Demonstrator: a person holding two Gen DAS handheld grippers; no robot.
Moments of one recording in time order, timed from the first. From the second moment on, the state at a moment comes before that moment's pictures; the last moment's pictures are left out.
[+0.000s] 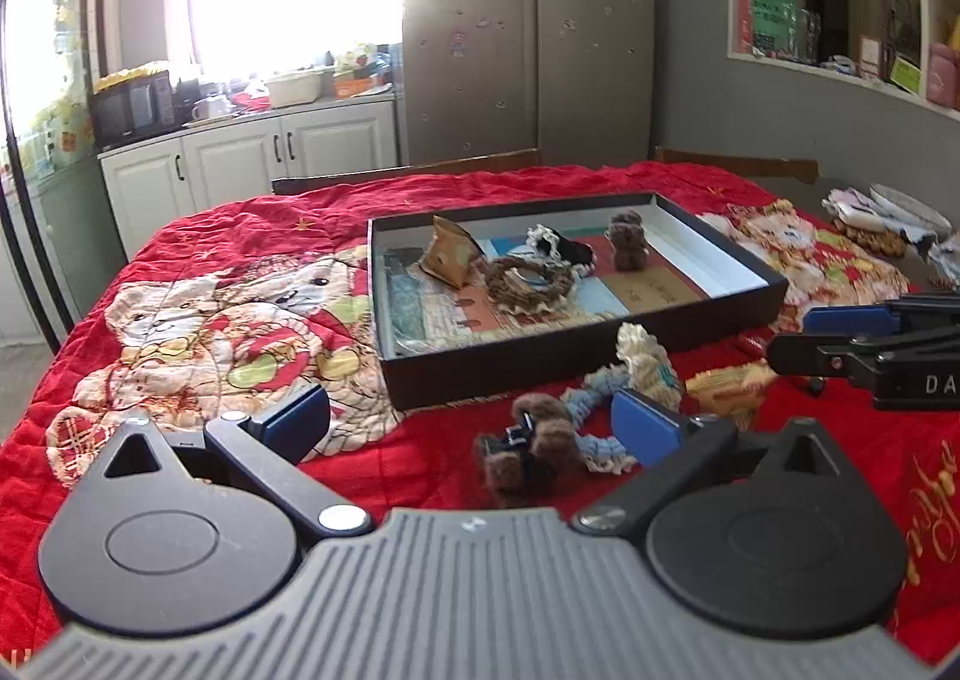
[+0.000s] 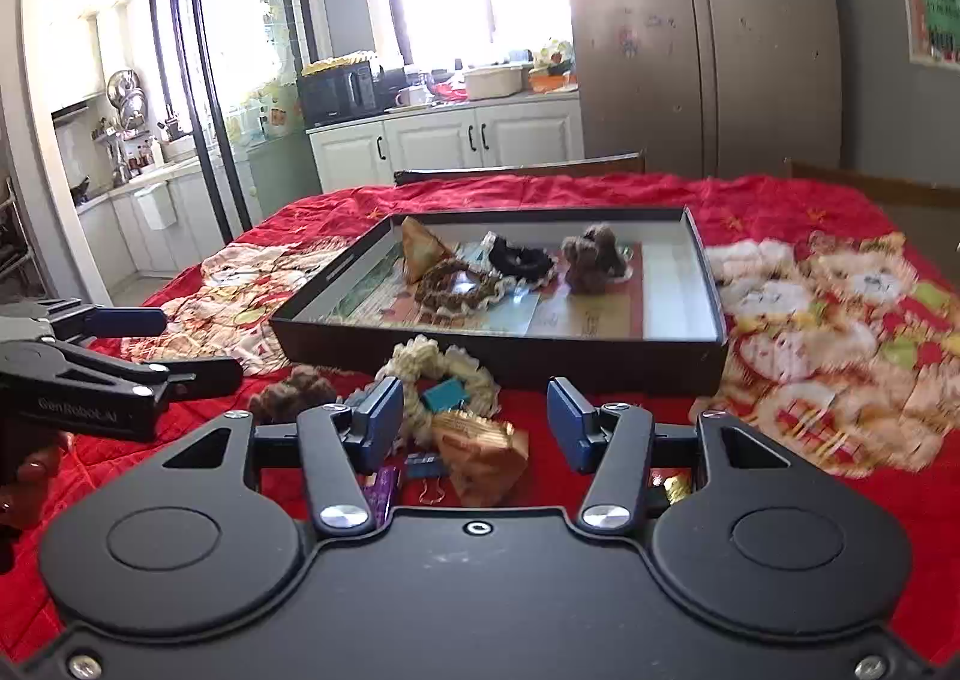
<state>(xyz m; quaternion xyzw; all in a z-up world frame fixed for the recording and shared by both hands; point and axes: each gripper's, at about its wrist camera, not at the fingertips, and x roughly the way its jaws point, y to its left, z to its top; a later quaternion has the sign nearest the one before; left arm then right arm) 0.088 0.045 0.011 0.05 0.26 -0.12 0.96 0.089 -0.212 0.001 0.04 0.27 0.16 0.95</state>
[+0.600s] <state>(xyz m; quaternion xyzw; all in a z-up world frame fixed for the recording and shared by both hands) 0.111 0.036 -0.031 0.03 0.29 -0.13 0.95 0.102 -0.193 -0.041 -0.01 0.29 0.15 0.95</state>
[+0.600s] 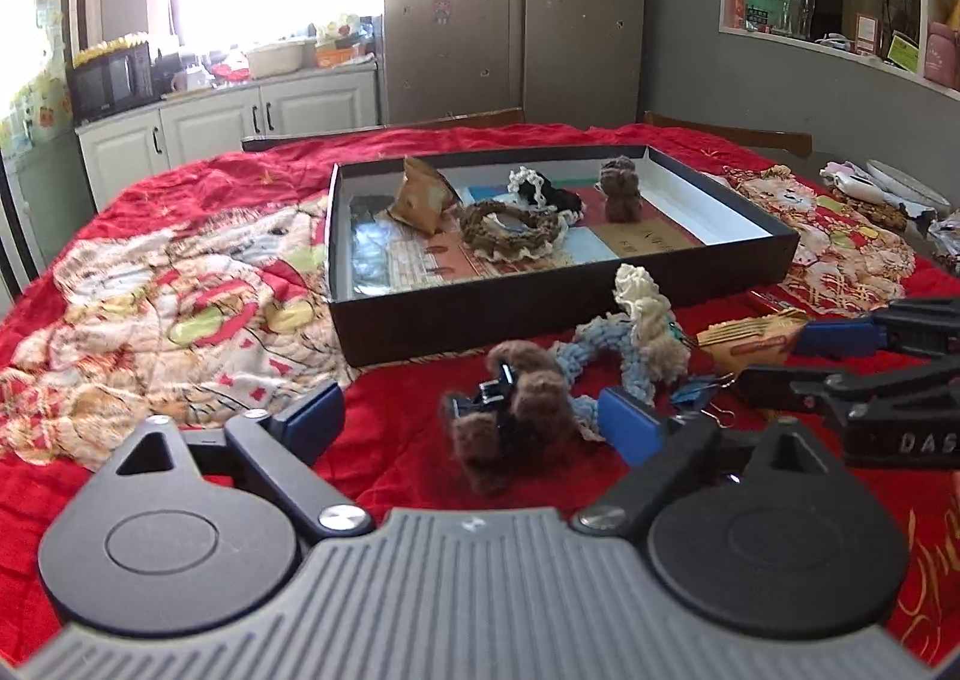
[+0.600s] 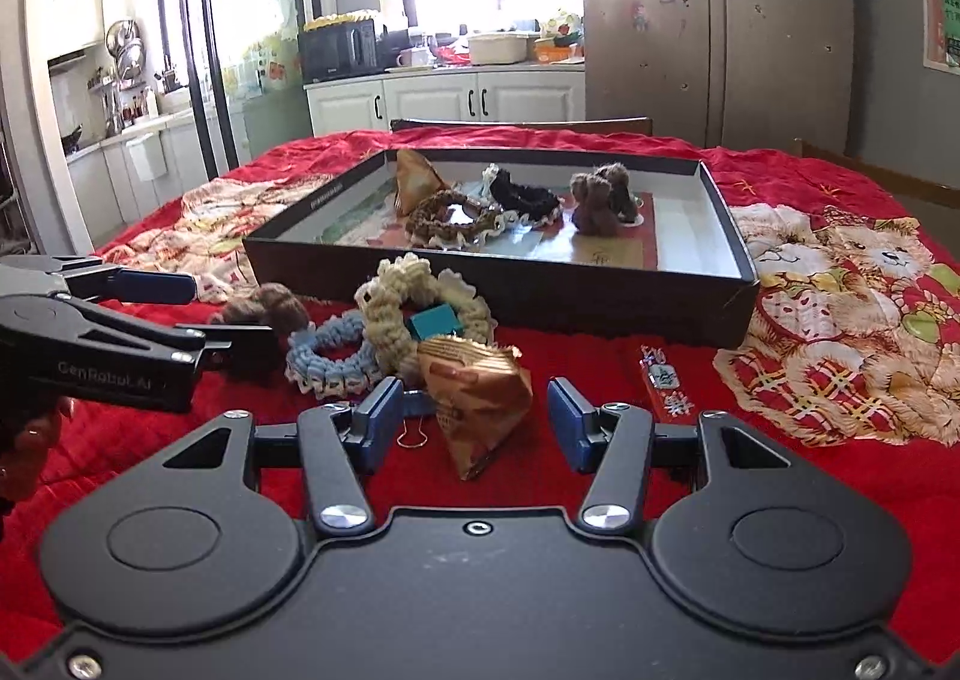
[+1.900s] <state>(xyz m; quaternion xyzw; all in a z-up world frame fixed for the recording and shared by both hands) 0.118 0.047 -0.037 -0.04 0.31 -0.15 0.94 0.107 -0.195 -0.048 0.00 0.29 0.16 0.94</state>
